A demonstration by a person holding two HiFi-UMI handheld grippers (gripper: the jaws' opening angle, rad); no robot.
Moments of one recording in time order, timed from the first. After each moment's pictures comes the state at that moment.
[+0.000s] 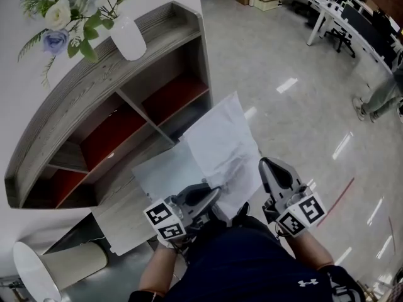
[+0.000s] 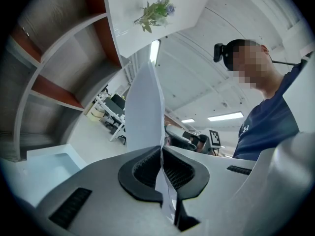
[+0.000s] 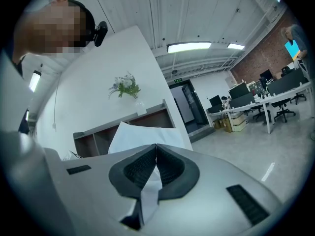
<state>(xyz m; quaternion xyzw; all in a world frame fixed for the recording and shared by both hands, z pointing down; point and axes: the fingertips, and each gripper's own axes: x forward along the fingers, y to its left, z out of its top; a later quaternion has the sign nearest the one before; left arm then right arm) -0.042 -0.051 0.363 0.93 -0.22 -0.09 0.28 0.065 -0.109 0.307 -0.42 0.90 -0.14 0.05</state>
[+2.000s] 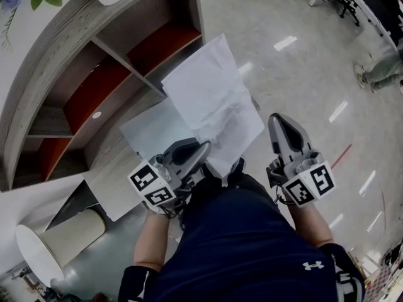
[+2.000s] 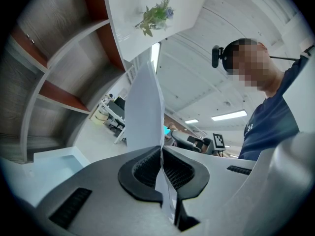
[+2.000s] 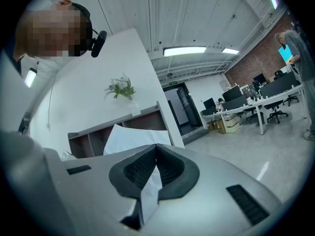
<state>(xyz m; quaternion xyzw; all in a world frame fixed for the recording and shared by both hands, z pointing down) -0.054 -0.053 0.371 0.93 -0.25 -0.09 0.26 0.089 -0.103 0.318 -0.45 0.88 -0.14 0.06</state>
